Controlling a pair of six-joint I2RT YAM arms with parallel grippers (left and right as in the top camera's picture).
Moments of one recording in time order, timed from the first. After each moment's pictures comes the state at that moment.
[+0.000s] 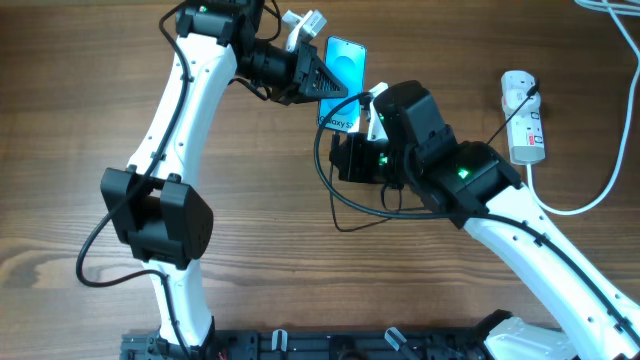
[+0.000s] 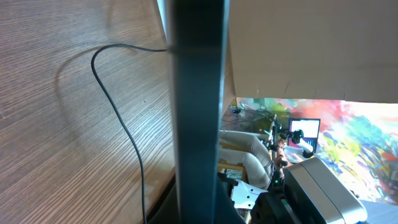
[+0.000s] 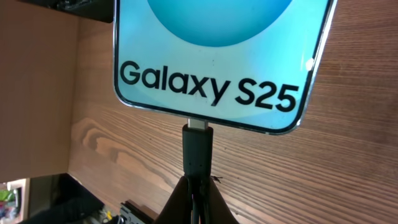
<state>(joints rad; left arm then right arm) -0.26 2.09 2.09 -1.36 1.09 -0.07 0.61 1.38 1.28 -0.73 -0.29 0.72</state>
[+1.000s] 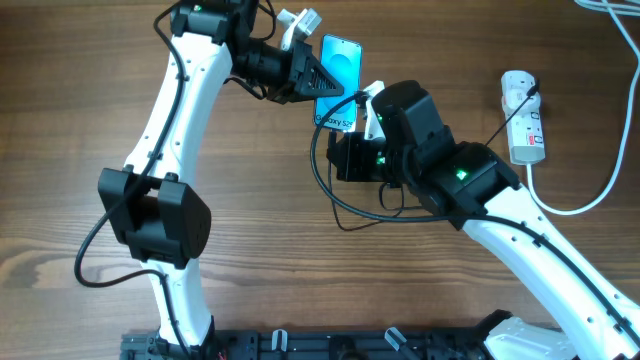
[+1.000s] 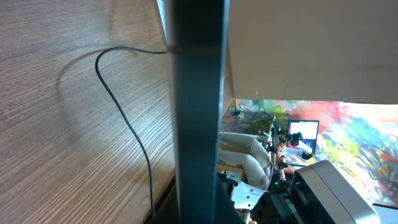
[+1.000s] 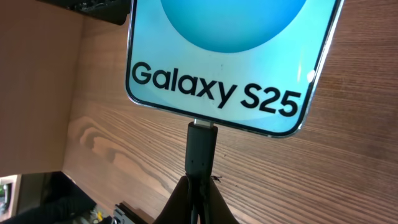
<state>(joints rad) -0.24 2.09 2.09 -1.37 1.09 -0.05 0.62 1.38 1.28 -0.70 -0.28 0.67</state>
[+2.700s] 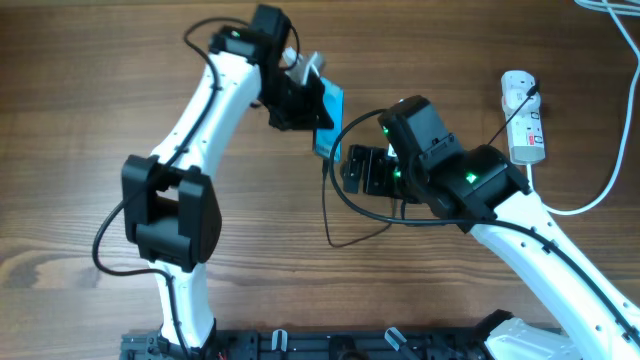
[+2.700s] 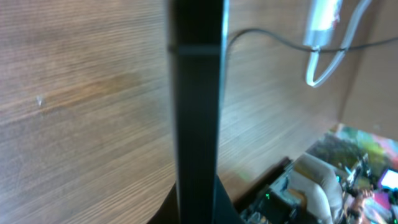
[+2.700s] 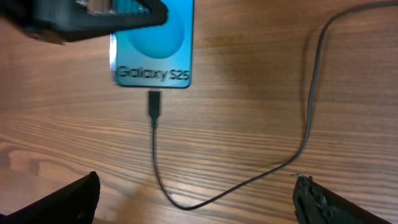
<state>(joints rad) -0.32 2.09 1.83 -1.17 0.64 -0.25 0.61 1.36 1.28 -0.99 -0.09 0.70</state>
